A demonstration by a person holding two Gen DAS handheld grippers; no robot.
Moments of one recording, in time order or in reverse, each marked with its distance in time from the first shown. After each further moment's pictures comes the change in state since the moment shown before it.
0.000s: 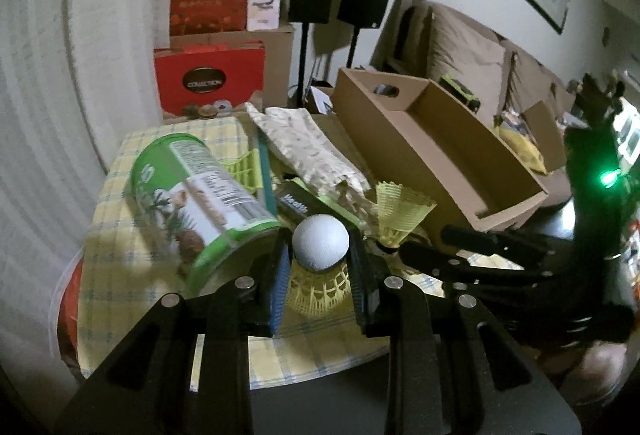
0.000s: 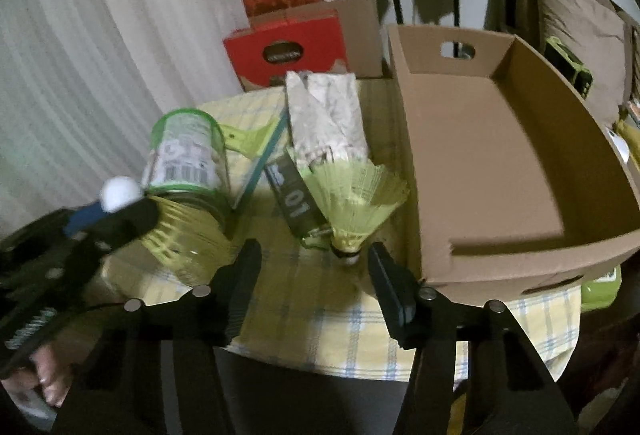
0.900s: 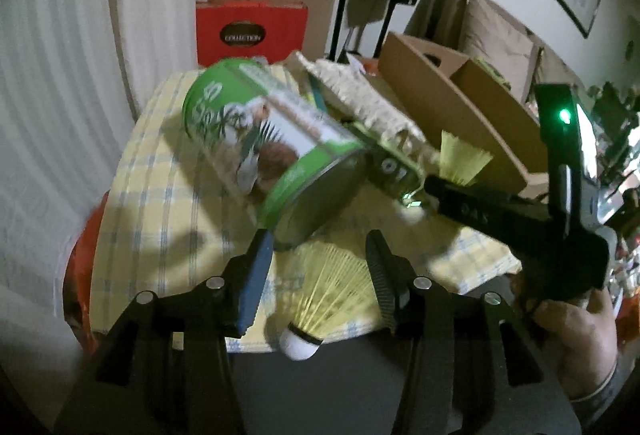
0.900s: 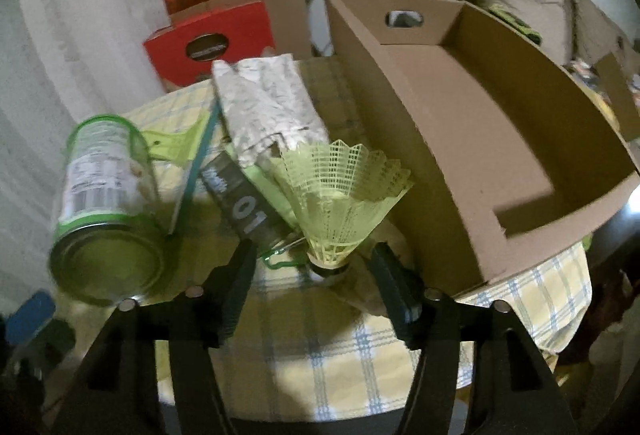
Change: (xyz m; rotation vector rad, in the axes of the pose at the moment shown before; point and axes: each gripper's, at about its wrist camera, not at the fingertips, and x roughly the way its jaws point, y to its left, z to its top) left arm 0.007 0.053 -0.047 -0.071 0.107 0.047; right arm 0.056 0.010 0.002 0.175 0.004 -0.258
